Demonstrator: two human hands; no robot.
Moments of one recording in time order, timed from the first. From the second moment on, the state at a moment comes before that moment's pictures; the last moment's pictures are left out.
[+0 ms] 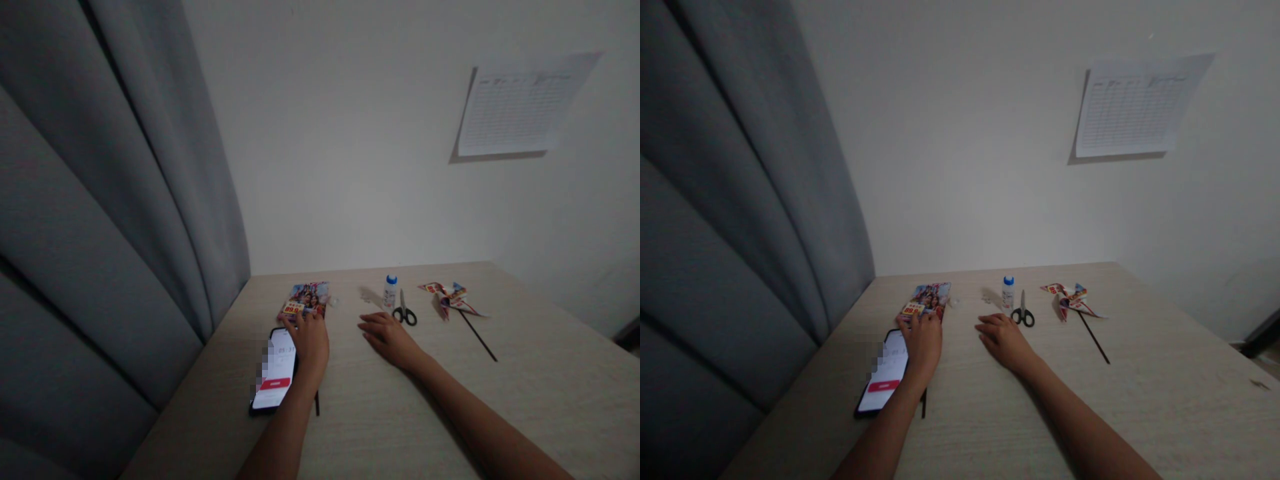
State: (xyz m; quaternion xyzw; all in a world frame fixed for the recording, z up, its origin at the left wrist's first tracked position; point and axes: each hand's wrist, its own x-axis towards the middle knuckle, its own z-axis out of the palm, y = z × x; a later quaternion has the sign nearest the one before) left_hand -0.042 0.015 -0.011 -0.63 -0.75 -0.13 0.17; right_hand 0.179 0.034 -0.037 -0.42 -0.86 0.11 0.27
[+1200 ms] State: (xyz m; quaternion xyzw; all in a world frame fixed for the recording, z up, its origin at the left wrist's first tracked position) left_hand -0.030 0.004 -0.003 -0.66 -0.65 -0.32 0.22; right_hand 0.184 0.036 -0.037 -0.40 -0.85 0.15 0.31
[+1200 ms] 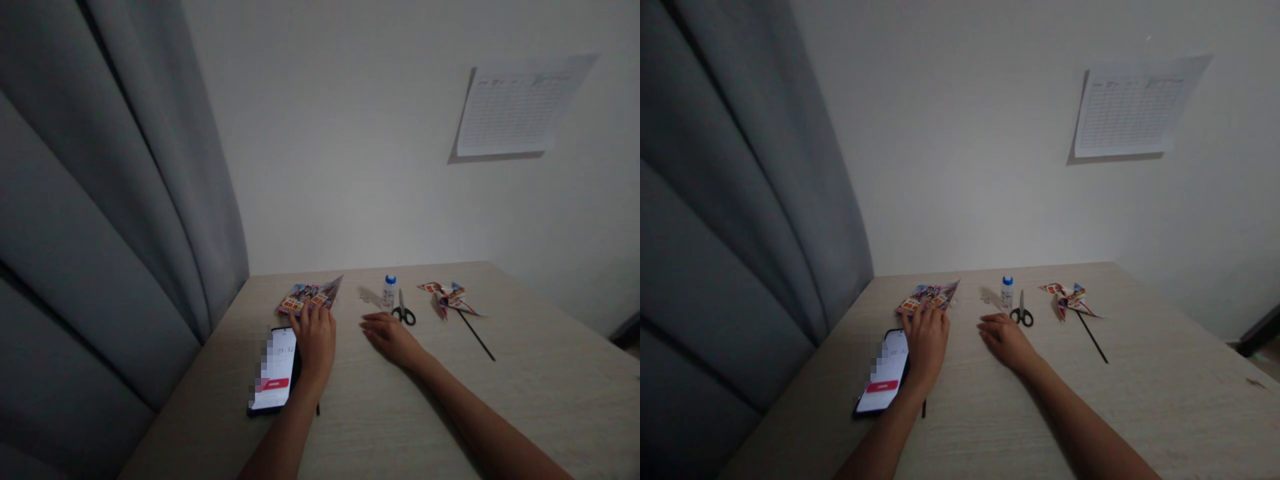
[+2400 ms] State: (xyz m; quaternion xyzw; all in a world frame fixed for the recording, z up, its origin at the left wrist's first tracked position) left_hand -0.028 -0.012 -0.030 -0.81 -0.57 -0.14 0.02; right_hand 0.206 0.042 -0.028 -0.42 -0.81 0.14 0.37
